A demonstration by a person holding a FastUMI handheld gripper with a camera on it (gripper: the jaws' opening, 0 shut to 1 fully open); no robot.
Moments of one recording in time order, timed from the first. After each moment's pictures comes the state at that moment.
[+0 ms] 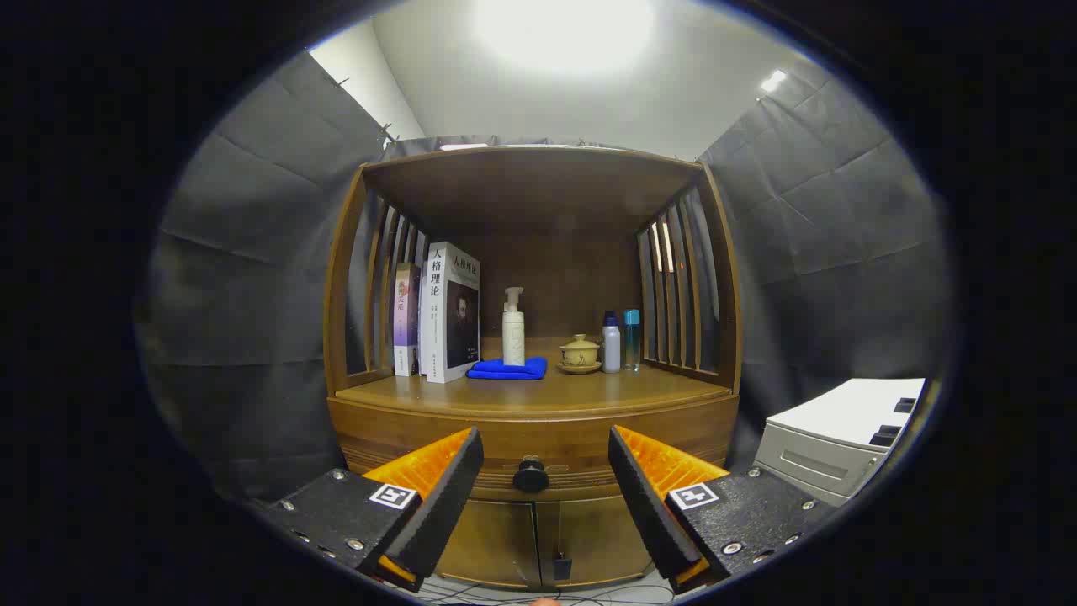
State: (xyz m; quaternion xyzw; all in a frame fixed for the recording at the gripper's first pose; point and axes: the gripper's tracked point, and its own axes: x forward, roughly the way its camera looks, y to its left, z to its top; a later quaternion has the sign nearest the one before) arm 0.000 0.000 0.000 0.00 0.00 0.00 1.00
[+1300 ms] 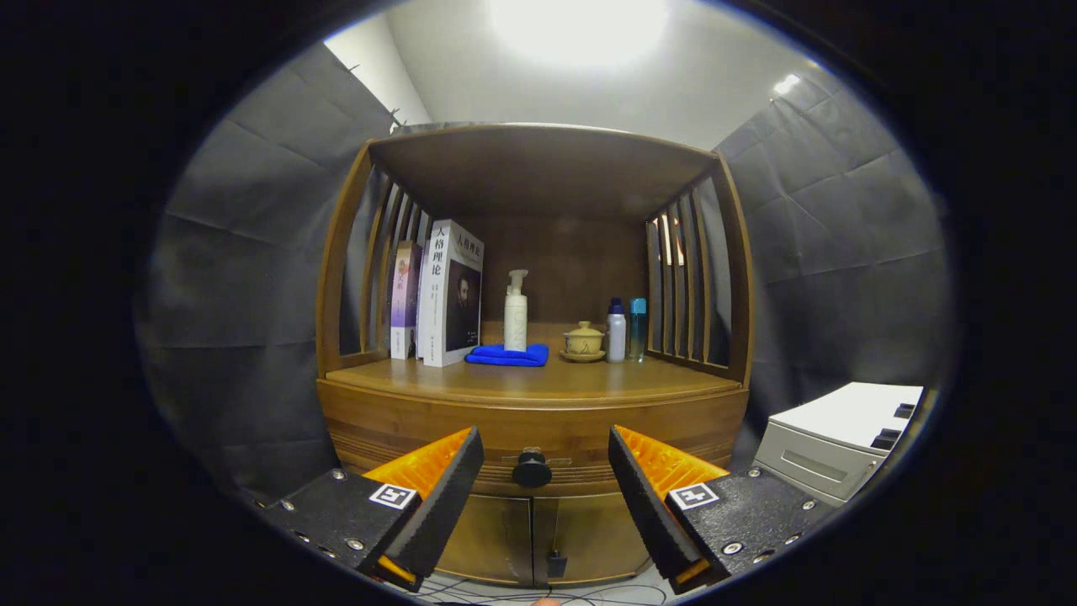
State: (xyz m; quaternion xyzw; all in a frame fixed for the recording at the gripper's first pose) arm 0.023 0.008 -0.025 -0.02 0.03 0.00 1.00
